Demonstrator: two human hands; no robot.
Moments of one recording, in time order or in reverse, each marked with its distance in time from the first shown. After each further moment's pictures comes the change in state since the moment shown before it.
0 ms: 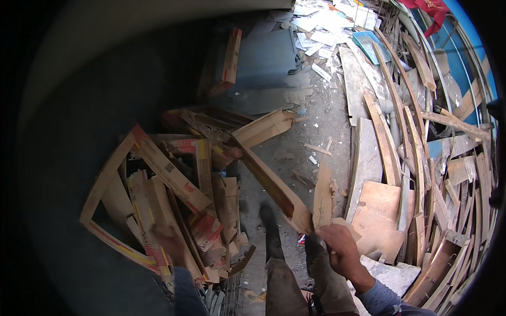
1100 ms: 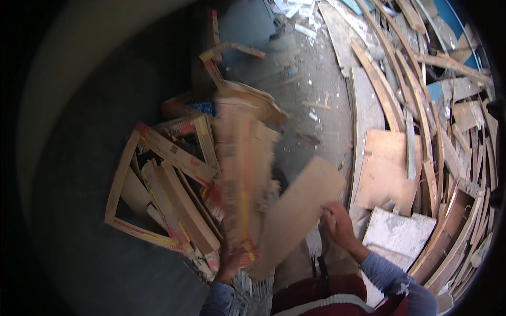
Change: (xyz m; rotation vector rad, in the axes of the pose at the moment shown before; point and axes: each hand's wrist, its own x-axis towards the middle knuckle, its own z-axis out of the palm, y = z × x) left_hand -0.184 0.179 -0.087 -0.615 -0.908 -0.580; right_hand -0.113 0.030 0.057 0.202 0.170 0.330
